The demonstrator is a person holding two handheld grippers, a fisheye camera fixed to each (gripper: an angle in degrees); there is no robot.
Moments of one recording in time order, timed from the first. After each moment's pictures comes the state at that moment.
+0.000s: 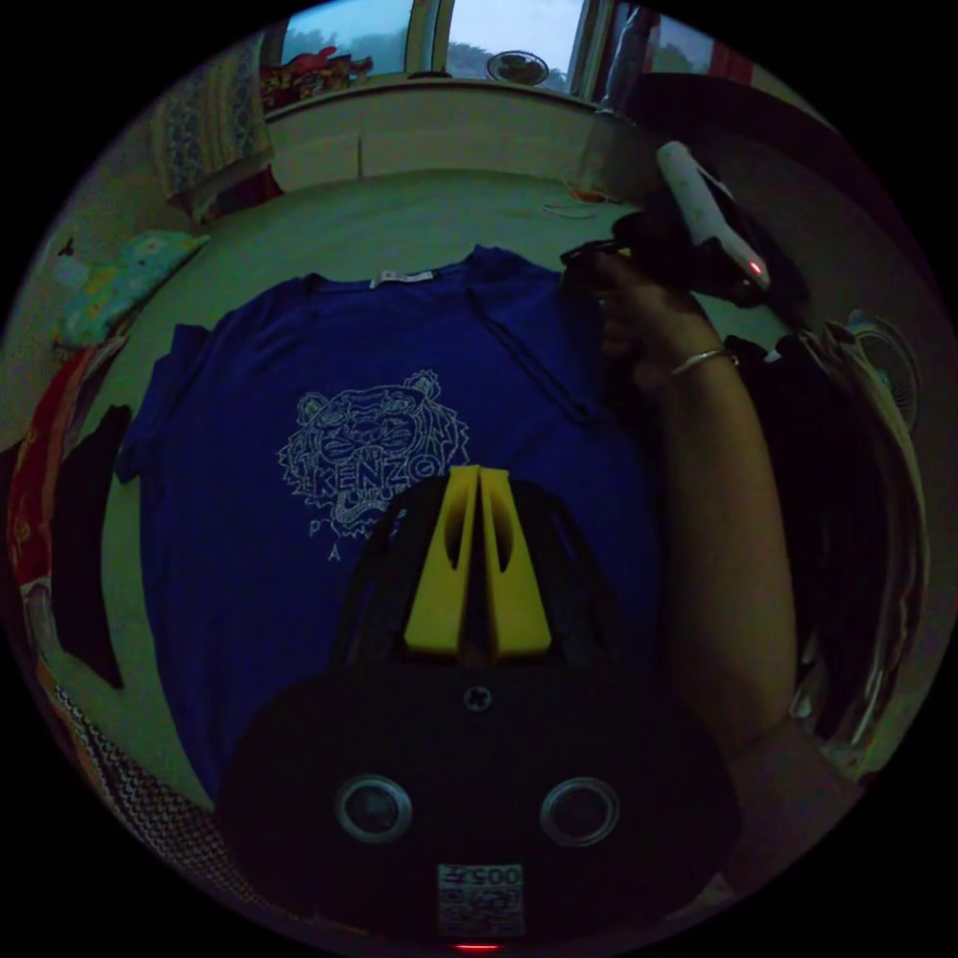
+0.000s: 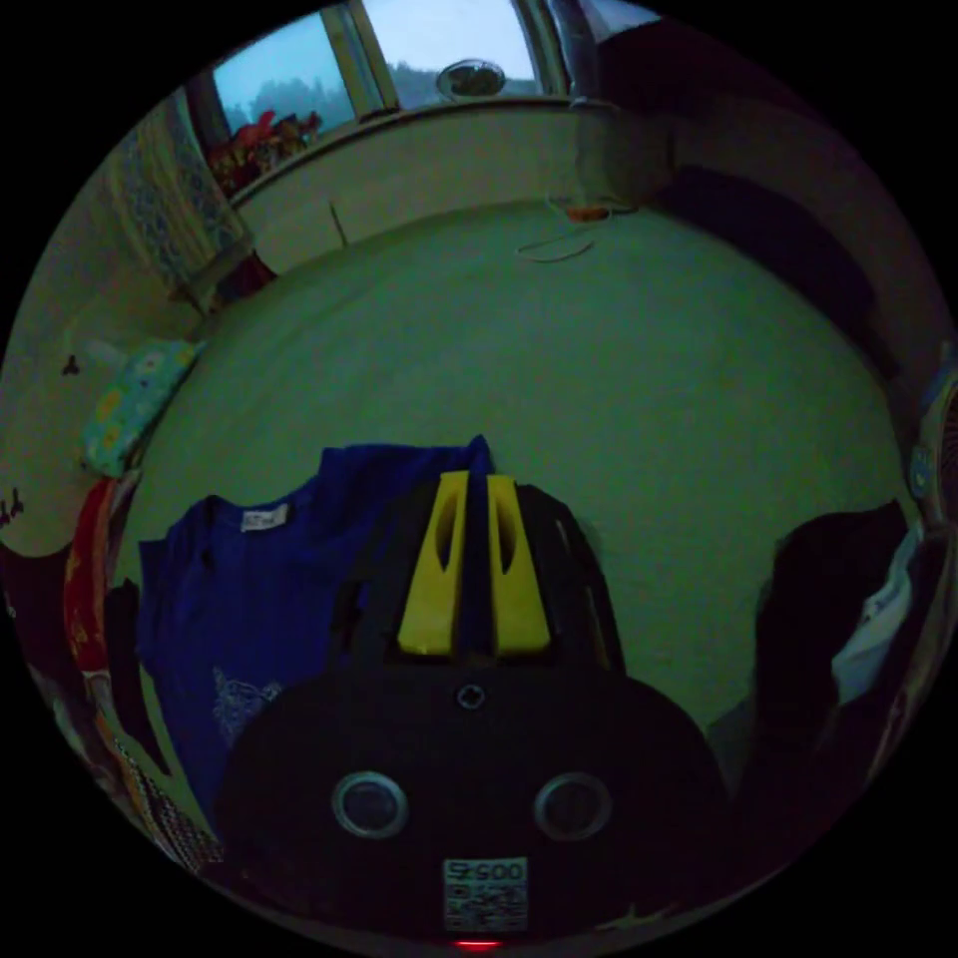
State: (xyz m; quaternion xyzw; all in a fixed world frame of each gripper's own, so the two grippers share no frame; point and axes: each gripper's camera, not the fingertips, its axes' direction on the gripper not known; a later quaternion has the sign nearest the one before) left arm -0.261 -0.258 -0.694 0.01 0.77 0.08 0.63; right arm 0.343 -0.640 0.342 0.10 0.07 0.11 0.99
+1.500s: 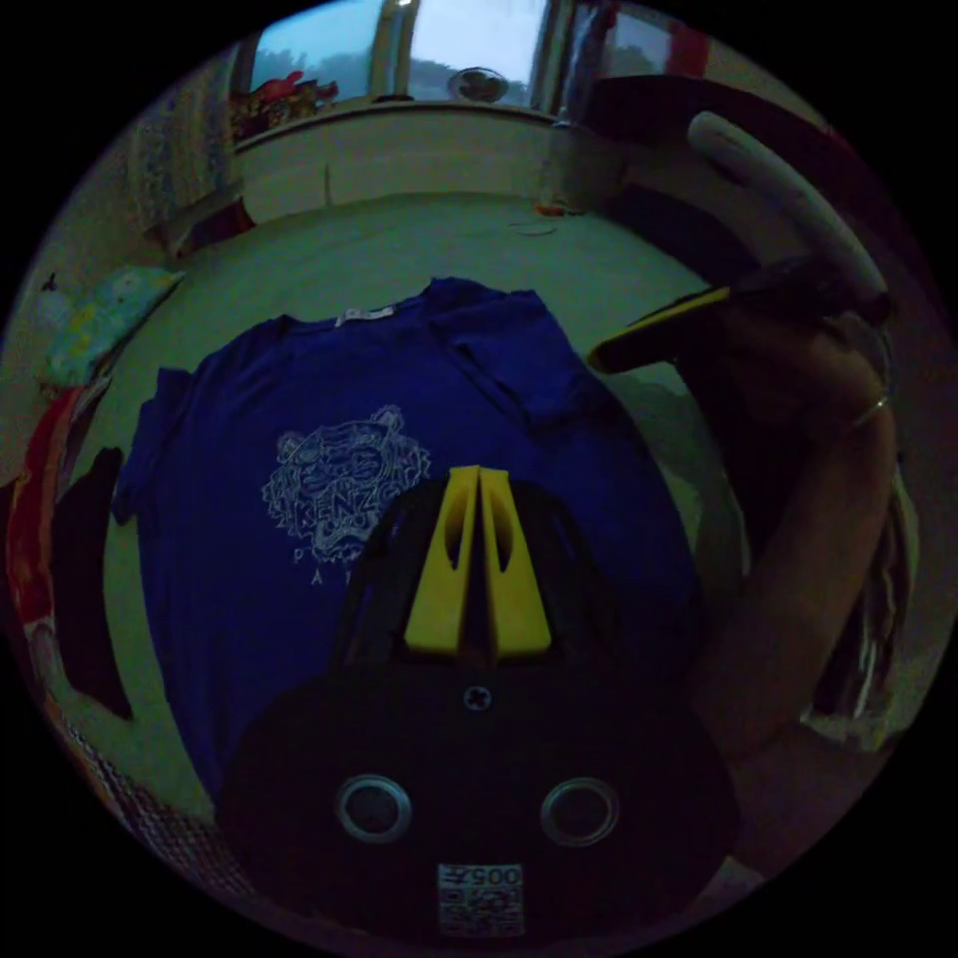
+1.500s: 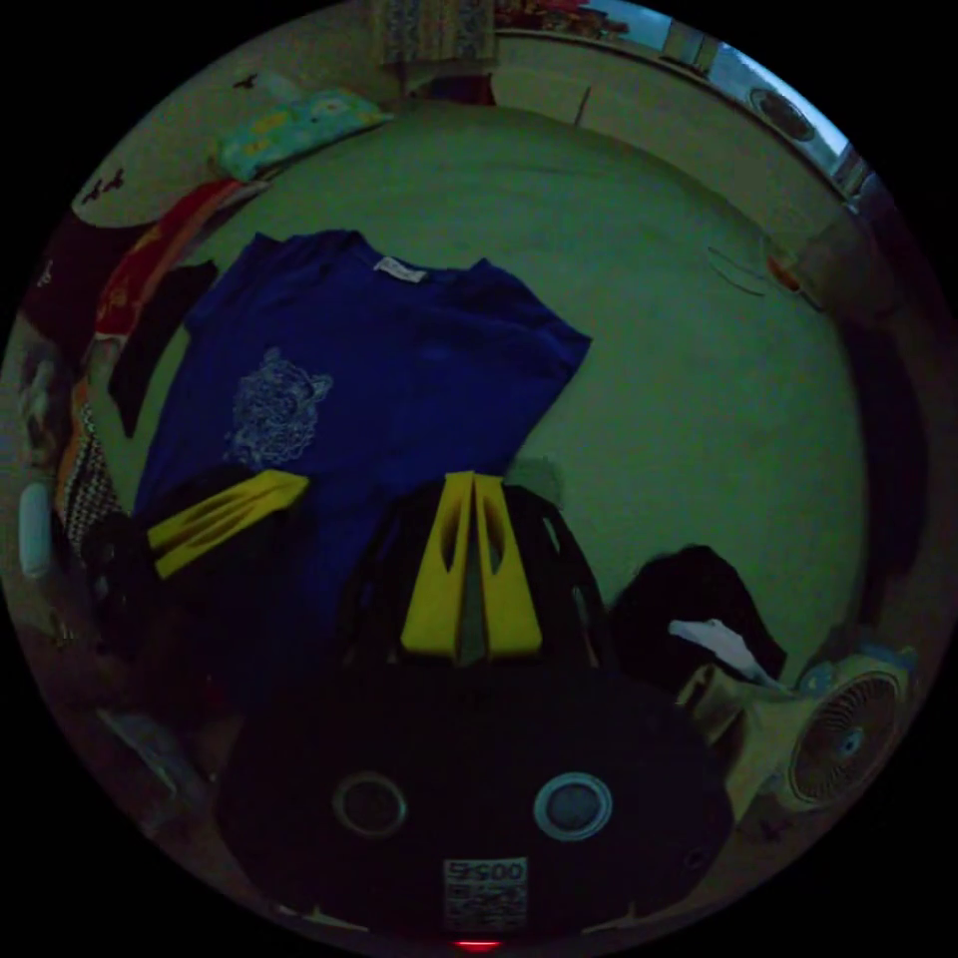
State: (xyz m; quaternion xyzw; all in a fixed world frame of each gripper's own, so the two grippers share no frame) left arm -0.358 -0.215 -0.834 0.10 0.77 0.09 0.62; right arm 0.183 -0.745 0.238 -0.13 0.05 -0.23 0.96
